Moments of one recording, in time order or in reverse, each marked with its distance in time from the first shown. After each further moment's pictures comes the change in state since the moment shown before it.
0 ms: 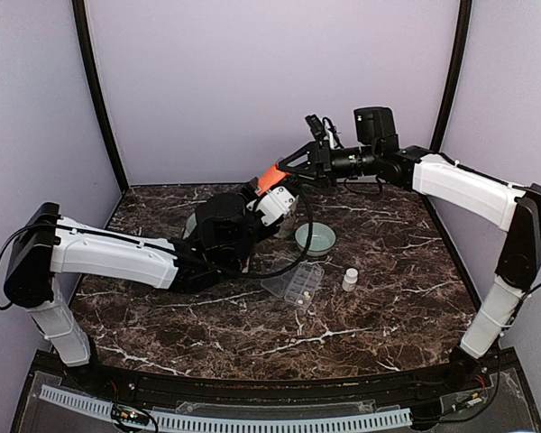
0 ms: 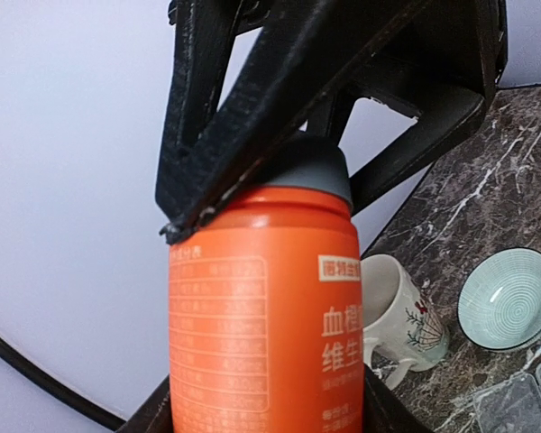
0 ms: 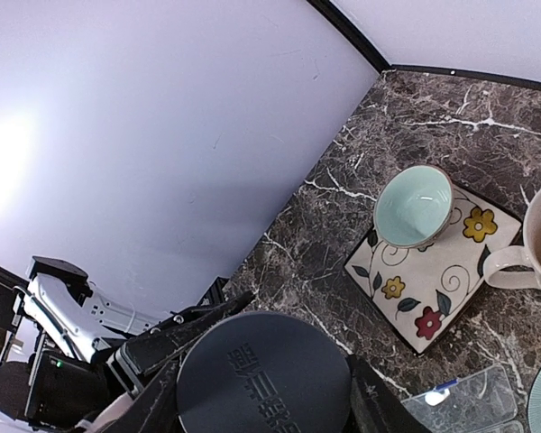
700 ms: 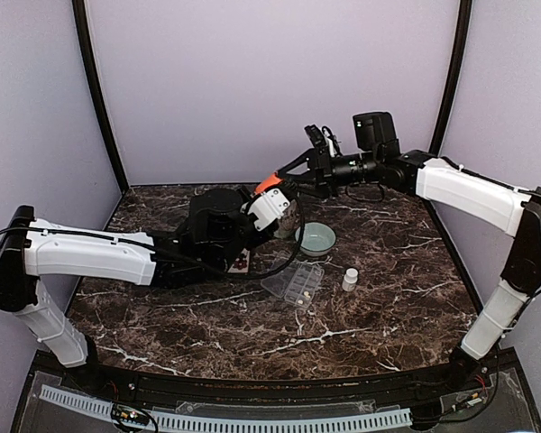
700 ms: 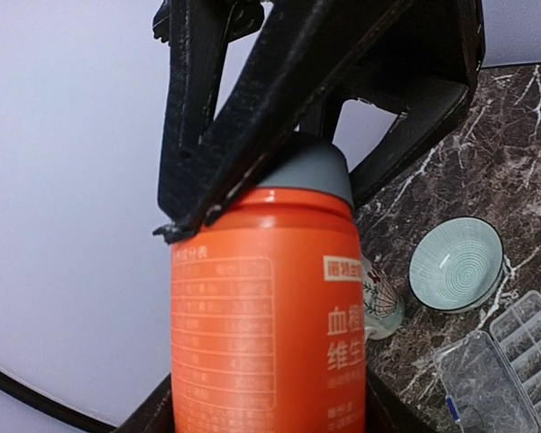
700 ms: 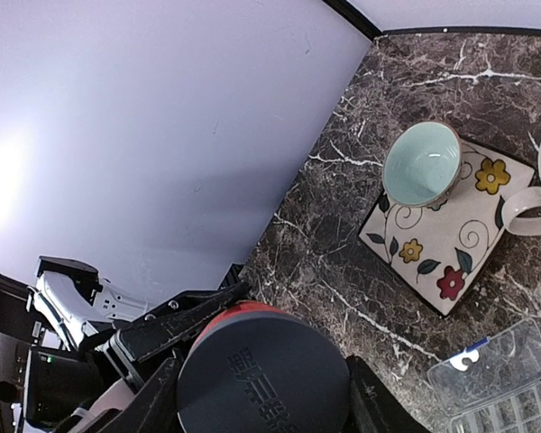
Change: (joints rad) left arm -0.028 -0.088 0.001 -0.227 0.026 -0.093; right arm 0.020 -0.043 -0.050 -0.024 0.027 0.078
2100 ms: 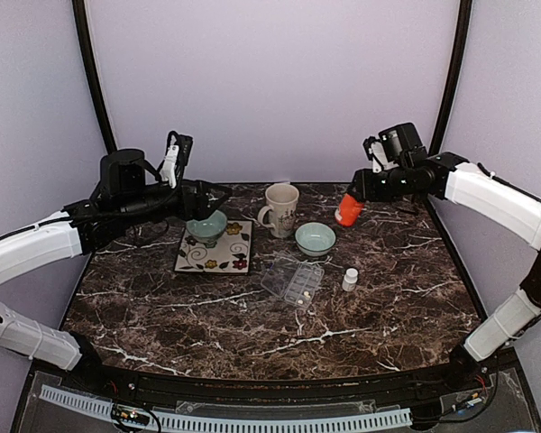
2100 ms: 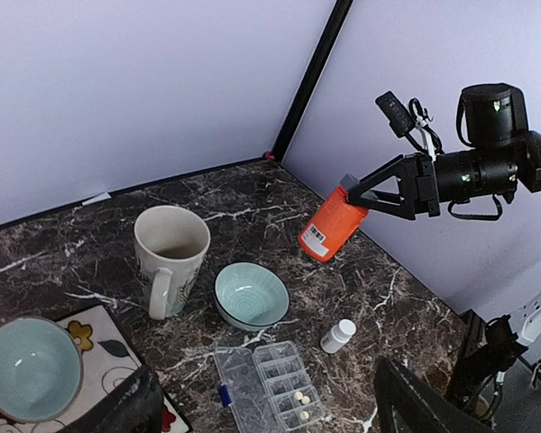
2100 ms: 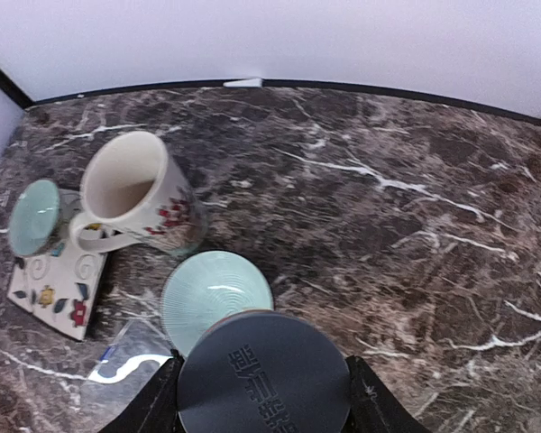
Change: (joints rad) left arm 0.450 -0.395 -0.116 -0.370 0.961 -1.013; right arm -0.092 -0.164 -0.094 -0.381 0.817 -0.384
